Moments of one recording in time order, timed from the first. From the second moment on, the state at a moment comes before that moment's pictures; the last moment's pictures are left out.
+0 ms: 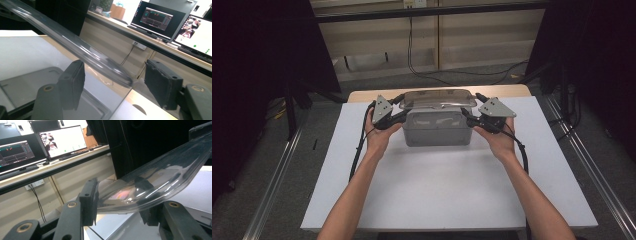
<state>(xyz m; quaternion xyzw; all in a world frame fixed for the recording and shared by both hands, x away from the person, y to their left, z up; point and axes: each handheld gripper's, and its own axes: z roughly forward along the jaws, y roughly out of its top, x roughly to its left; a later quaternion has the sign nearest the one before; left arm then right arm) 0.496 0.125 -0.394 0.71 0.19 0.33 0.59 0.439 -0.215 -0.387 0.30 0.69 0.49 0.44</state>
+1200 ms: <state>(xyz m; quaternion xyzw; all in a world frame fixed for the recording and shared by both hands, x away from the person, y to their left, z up) 0.514 0.125 -0.377 0.70 0.20 0.33 0.60 0.481 -0.230 -0.385 0.32 0.68 0.51 0.42</state>
